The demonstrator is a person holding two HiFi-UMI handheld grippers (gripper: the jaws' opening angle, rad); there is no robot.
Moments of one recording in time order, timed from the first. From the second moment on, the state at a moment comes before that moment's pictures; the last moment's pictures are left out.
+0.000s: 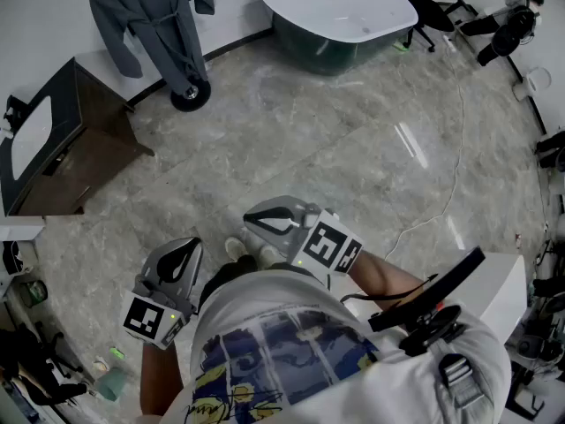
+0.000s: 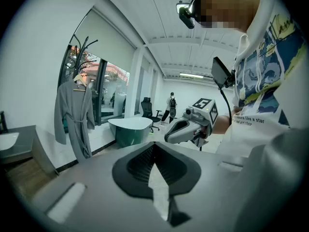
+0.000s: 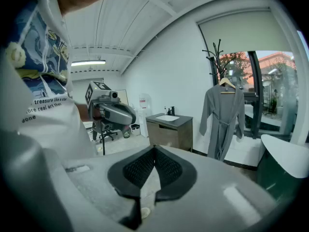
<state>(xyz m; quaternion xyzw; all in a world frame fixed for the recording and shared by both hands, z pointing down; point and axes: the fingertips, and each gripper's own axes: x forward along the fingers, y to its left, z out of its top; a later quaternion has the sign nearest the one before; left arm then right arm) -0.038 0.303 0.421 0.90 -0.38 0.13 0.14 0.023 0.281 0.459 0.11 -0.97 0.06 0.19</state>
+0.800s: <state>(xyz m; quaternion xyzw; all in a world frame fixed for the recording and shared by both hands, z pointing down) -0.089 0.200 0.431 0.91 -0.39 0.10 0.15 -0.008 0.192 0.466 0.15 -0.97 0.08 0.18</state>
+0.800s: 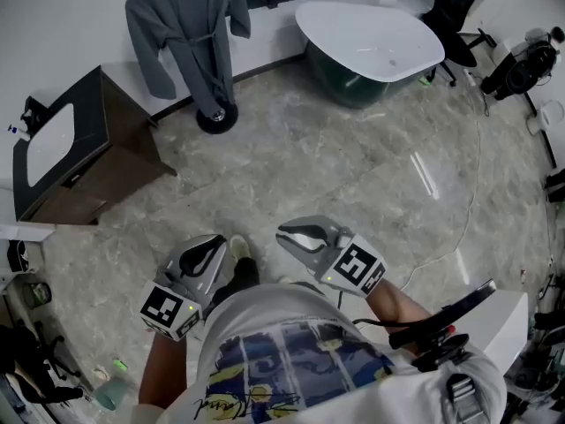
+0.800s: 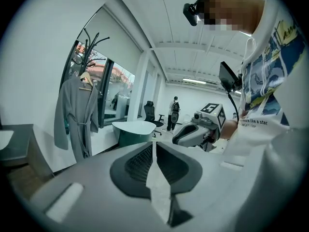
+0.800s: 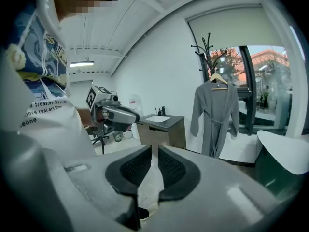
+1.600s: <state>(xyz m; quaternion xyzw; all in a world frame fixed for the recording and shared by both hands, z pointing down) -0.229 -0.065 0.396 0.89 -0.43 0.09 0.12 -0.069 -0.009 0.449 0.20 -0.96 0.08 0.18</state>
